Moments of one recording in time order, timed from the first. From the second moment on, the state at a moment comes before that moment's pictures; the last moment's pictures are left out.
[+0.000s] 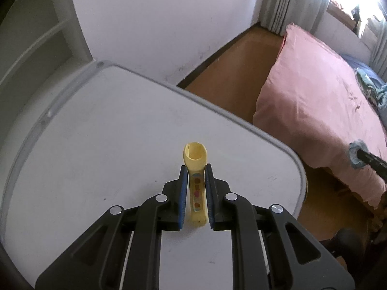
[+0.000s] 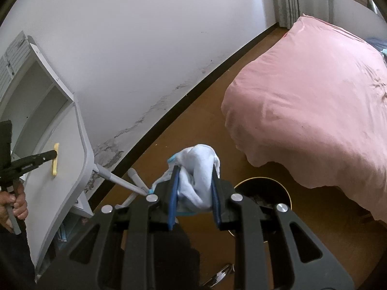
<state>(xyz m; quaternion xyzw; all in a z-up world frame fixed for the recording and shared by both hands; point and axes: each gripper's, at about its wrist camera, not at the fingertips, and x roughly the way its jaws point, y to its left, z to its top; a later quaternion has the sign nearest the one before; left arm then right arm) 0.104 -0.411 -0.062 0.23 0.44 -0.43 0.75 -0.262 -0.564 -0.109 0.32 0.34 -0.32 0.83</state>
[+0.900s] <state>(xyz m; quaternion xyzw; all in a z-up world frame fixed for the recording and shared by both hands) 0.111 -0.417 -0.066 0.29 0.50 -0.41 0.70 -0.273 -0.571 -0.120 0.35 0.32 -0.31 0.82</state>
